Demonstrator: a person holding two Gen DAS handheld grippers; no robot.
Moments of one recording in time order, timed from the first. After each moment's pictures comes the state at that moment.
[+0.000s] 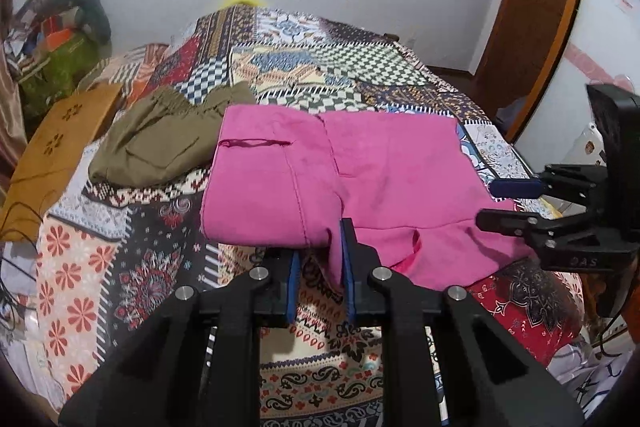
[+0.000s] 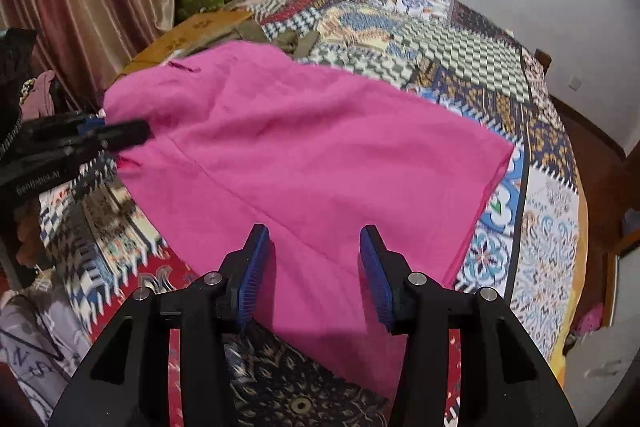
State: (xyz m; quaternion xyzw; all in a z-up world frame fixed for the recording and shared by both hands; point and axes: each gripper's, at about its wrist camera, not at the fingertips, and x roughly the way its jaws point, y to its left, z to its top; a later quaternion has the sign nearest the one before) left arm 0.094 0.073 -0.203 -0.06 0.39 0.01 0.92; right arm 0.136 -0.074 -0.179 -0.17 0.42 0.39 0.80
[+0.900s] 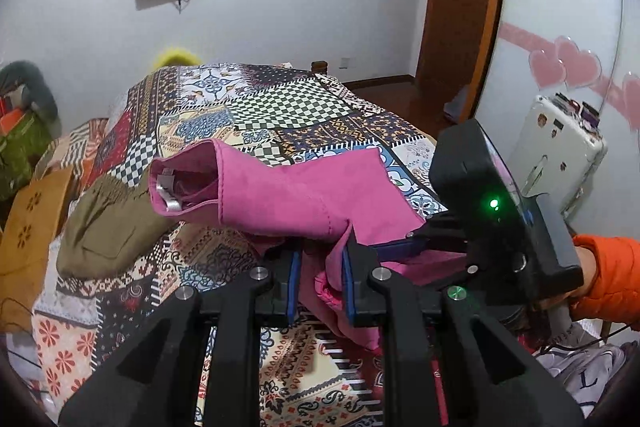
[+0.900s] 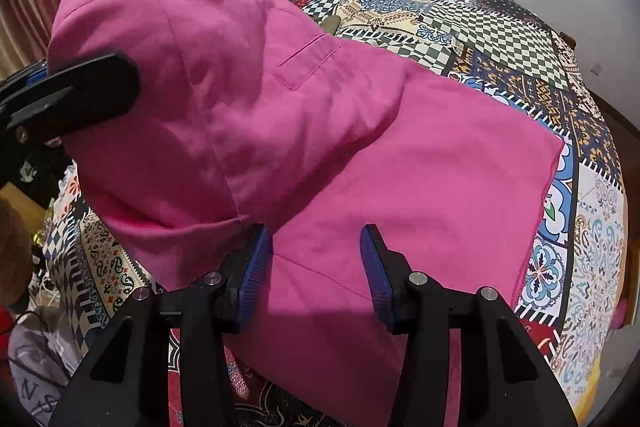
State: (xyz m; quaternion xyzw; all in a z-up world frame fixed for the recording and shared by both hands) left arm 0.114 0.005 -0.161 0.02 0.34 -0.09 0.94; right arm 0.150 -0.046 -0.210 -0.14 0.45 0.41 0.78
